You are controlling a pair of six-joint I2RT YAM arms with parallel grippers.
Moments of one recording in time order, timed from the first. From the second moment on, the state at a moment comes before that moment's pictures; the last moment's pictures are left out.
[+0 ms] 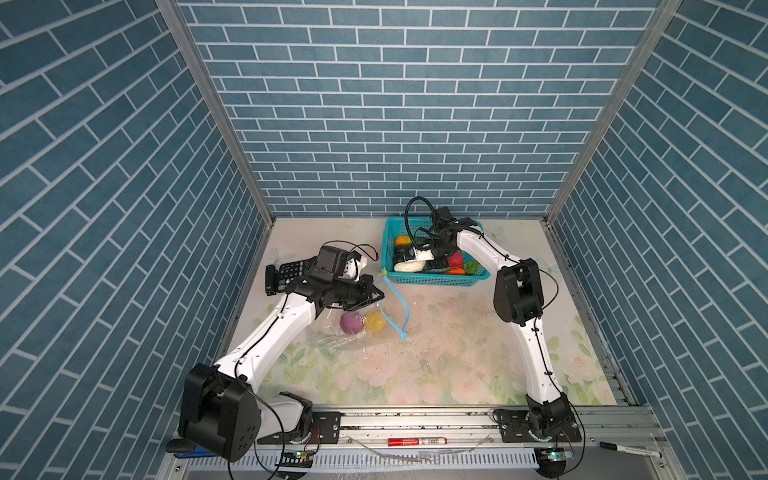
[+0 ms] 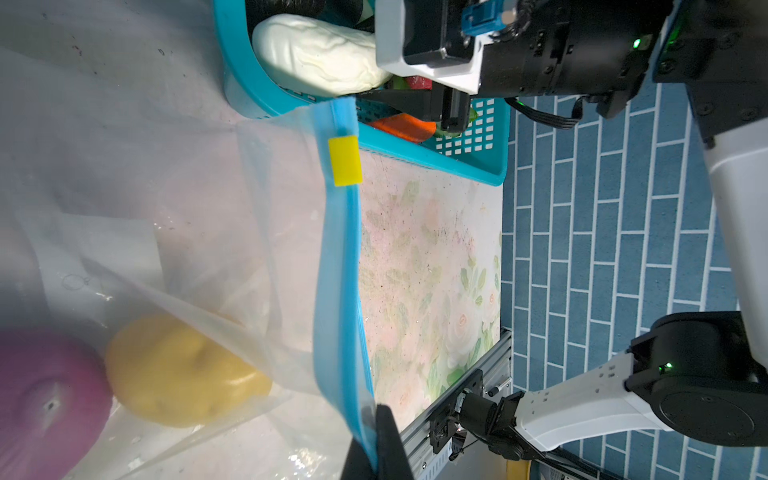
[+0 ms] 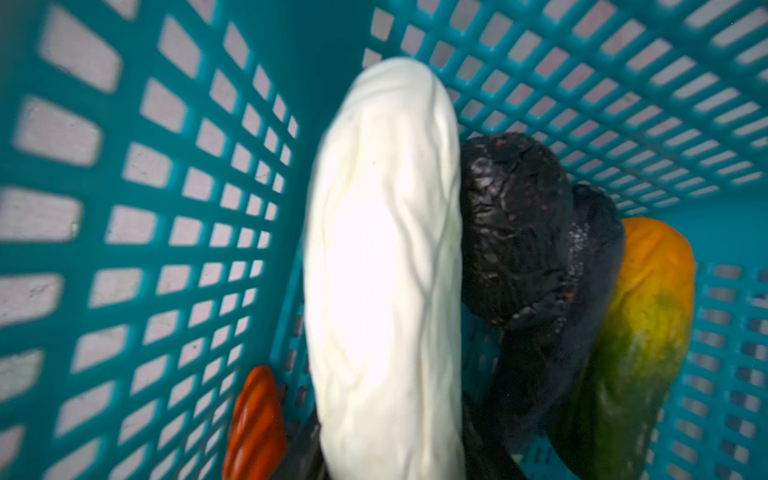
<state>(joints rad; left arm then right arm) -0.36 1.29 1.00 -0.58 0.61 -0.65 0.50 2.40 2.18 -0.98 -0.33 -1.39</state>
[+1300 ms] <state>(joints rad) -0.36 1.39 1.17 -0.67 0.57 -0.67 0.67 1.75 1.67 -1.00 0.01 -1.26</state>
